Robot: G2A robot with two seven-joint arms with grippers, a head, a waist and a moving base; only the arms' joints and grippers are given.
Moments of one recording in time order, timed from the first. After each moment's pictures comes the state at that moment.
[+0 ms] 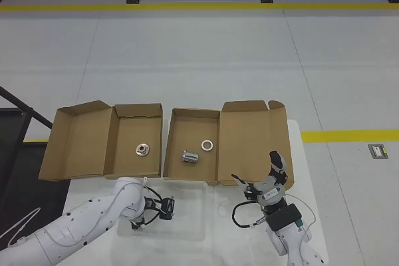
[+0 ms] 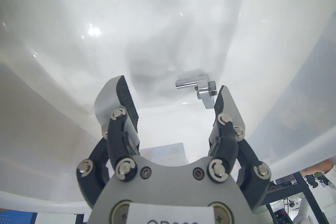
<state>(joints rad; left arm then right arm) 0.35 -0.84 -0.17 -1.42 0.99 -0.81 -1.01 -1.21 -1.40 1.31 -1.50 -1.70 -0.13 -0.98</state>
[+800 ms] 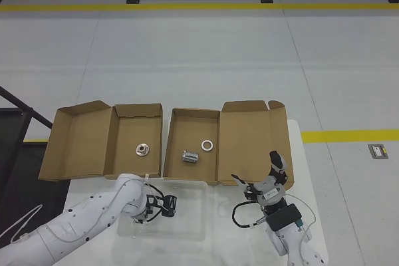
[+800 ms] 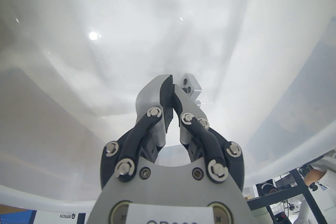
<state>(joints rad) 0.32 -0.85 -0.17 -1.41 0.97 -0.82 -1.00 -1.21 -1.40 1.31 -1.50 -1.70 -0.13 -0.98</state>
